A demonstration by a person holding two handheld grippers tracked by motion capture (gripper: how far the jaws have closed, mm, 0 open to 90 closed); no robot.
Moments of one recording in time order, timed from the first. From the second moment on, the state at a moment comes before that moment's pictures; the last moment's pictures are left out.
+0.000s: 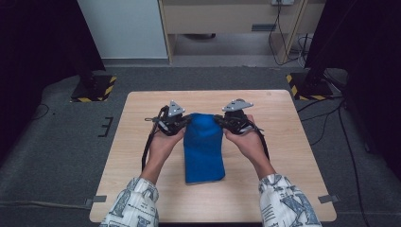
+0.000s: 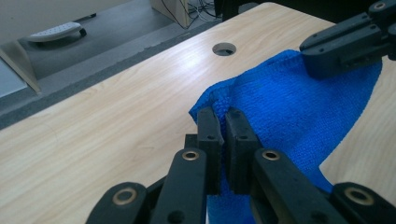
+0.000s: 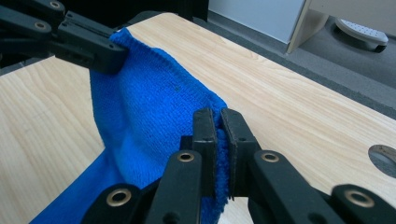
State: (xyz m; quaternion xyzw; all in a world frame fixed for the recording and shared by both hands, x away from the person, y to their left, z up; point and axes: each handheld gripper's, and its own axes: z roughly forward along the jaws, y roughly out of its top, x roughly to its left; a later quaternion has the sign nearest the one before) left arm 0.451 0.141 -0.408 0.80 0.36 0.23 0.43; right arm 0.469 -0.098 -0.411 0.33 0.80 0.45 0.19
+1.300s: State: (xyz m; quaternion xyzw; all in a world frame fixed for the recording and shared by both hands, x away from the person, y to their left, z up) left arm 0.399 0.143 -0.463 0.82 0.35 0.19 0.42; right arm 0.413 -0.106 -0.473 0.31 0.83 0.44 0.16
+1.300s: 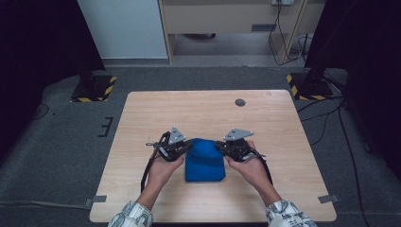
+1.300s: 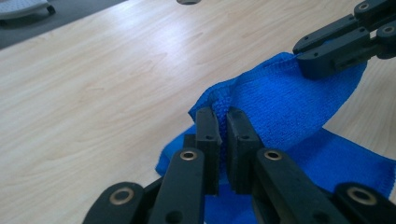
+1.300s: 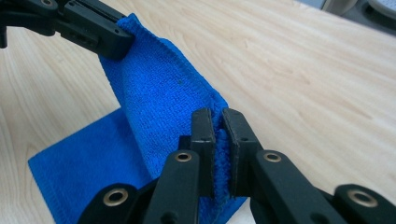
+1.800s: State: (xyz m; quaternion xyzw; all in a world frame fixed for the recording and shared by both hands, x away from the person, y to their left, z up) left arm 0.388 0.147 -0.483 0.82 0.35 0.17 0.42; right arm 0.399 -0.107 -0.495 0.31 0.83 0.44 0.15
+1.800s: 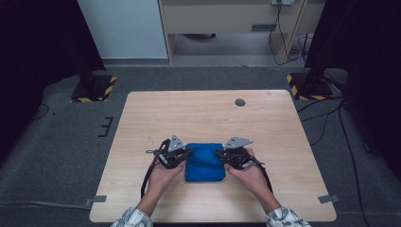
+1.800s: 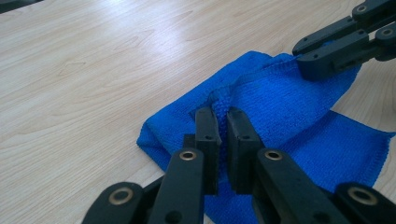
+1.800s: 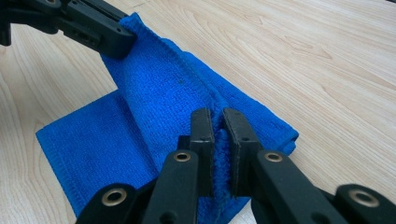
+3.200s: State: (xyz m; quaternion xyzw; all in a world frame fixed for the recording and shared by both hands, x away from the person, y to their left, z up) left arm 0.359 0.150 -0.506 0.82 0.36 0.14 0.42; right arm 0.377 -0.108 -0.512 0.31 0.84 0.42 0.13
